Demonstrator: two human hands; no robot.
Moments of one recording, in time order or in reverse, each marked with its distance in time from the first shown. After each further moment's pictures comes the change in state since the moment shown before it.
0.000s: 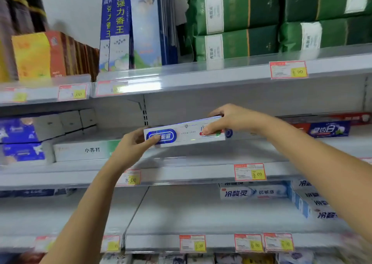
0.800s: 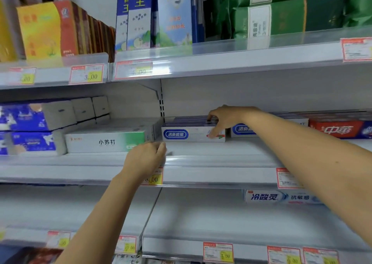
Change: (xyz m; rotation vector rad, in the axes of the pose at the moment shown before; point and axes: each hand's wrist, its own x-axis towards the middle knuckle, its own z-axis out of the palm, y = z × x) left_hand 0.026 -0.079 -0.004 0.806 0.041 0.059; right_hand 0.152 0.026 0.058 -0.532 -0.181 0.015
